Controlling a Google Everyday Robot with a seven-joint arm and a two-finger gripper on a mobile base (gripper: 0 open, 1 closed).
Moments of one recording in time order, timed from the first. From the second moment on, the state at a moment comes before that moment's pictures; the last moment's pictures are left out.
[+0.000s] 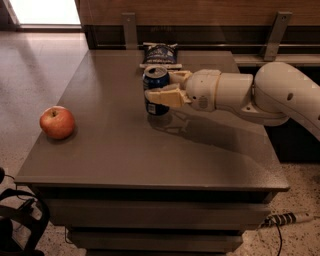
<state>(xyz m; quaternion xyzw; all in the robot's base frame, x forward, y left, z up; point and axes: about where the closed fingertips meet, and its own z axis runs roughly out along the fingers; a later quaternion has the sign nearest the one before) 0.589 -0.012 0.911 -0.43 0.64 0.32 0.55</state>
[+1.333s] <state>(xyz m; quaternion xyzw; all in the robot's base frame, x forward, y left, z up) 0.528 0.122 0.877 -0.48 0.60 0.39 0.51</state>
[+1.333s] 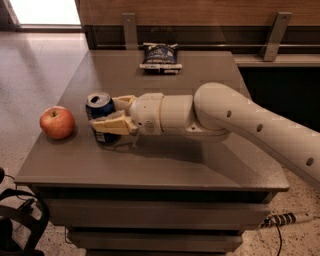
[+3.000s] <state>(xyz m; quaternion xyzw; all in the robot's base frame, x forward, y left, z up) 0.521 0.144 0.874 -0.49 0.59 0.41 0.50</state>
